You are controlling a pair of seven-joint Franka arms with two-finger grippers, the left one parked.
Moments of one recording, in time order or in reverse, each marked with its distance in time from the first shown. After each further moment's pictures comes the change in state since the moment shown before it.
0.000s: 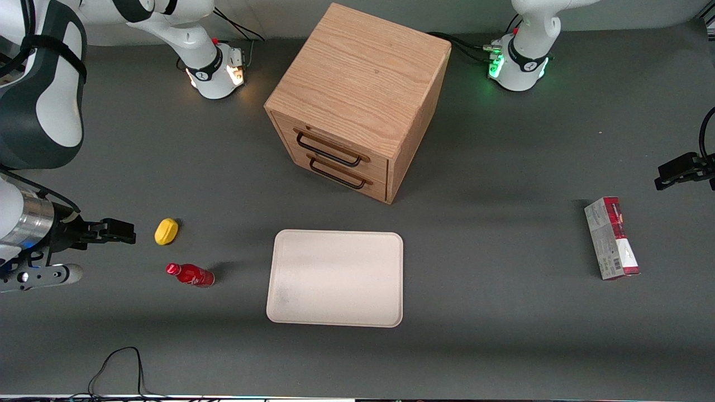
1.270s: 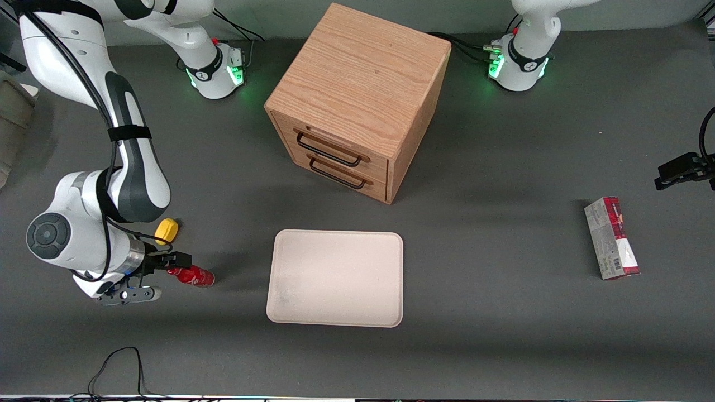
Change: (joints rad) arm 0.005 -0.026 0.005 -0.608 0.011 0.637 0.000
